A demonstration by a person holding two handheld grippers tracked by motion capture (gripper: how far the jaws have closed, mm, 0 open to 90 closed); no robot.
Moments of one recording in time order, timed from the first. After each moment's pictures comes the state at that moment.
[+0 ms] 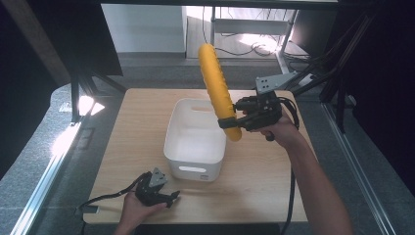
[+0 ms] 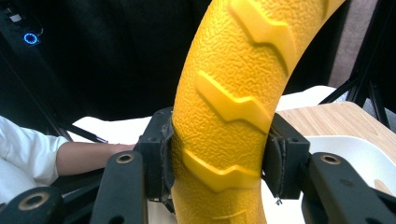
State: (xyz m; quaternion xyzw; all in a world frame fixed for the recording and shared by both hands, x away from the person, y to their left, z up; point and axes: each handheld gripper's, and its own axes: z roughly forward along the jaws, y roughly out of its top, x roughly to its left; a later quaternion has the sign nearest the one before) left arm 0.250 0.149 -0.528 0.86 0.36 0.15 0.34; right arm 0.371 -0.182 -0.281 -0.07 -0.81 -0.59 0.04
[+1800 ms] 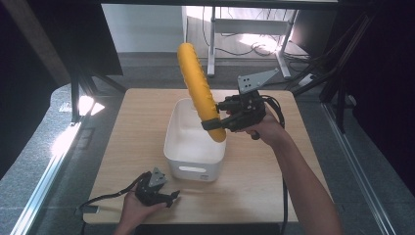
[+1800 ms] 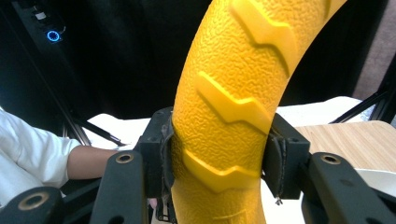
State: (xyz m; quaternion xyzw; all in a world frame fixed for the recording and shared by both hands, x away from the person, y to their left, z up) left arm 0.250 0.150 -0.527 0.86 0.36 0.15 0.34; right arm 0.369 -0.144 -0.276 -0.03 -0.81 -0.59 0.06
